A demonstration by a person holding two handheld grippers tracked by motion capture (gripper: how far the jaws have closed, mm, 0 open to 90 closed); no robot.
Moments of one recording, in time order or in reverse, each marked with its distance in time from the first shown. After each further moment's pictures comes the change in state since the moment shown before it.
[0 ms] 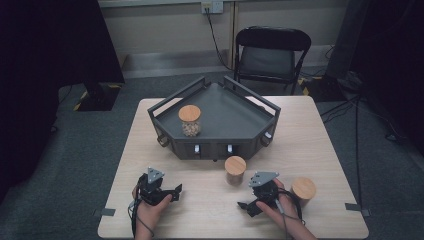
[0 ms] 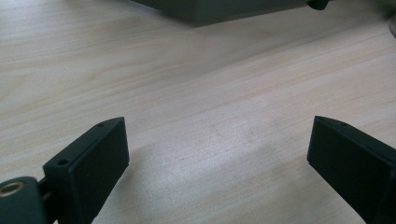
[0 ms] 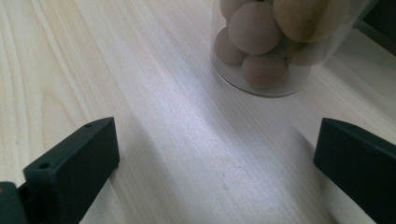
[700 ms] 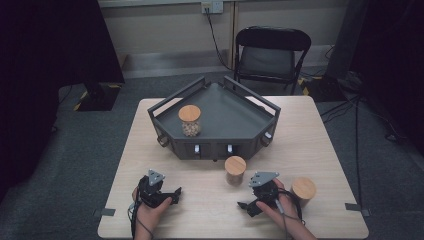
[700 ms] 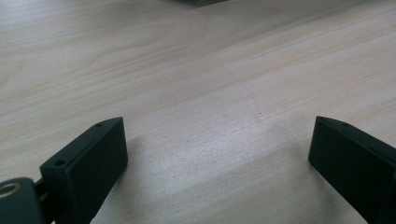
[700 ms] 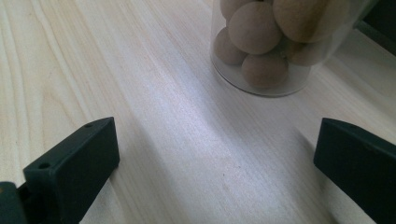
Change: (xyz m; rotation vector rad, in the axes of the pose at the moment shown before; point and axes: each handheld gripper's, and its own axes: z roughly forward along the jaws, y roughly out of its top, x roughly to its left) left arm -0.003 -0.002 0.002 0.032 0.017 0.032; right arm 0.000 0.000 0.000 0.000 0.000 0.000
